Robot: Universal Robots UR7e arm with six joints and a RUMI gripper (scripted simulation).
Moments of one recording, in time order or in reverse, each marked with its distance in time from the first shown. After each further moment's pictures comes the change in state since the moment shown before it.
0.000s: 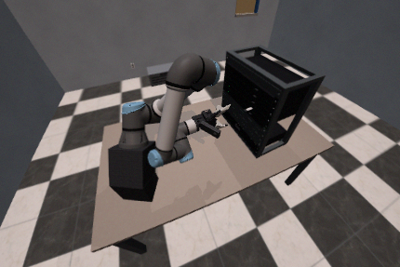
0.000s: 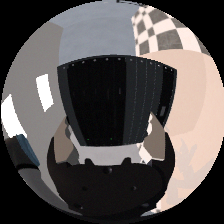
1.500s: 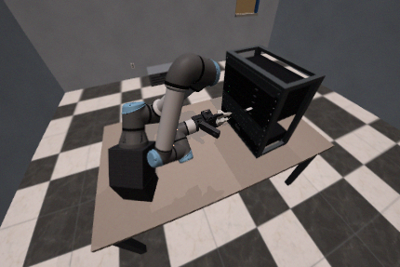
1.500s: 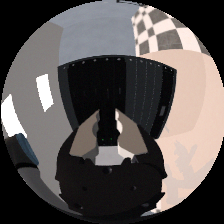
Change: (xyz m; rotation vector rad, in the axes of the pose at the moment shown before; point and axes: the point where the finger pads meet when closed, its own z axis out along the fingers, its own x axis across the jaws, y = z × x) arm 0.000 0.000 -0.002 0.000 0.000 0.000
